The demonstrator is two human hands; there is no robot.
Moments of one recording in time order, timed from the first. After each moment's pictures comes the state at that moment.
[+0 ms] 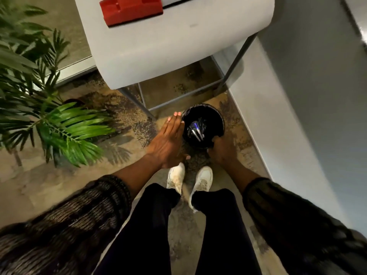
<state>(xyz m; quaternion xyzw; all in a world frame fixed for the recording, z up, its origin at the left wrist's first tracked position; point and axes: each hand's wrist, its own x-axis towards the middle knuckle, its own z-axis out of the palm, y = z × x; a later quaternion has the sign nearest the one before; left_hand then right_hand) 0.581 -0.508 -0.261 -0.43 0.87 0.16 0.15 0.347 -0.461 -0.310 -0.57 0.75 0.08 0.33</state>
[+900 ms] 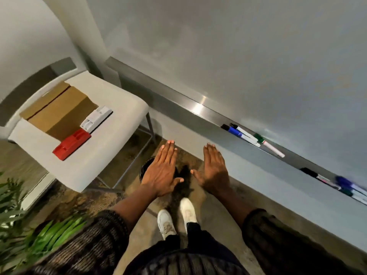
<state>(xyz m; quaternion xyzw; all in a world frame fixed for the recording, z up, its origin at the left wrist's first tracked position) 0.442 -0.510 -0.019 -0.18 0.98 0.08 0.09 0.279 -0.347 -0.038 -0.46 0.87 -0.15 0.09</state>
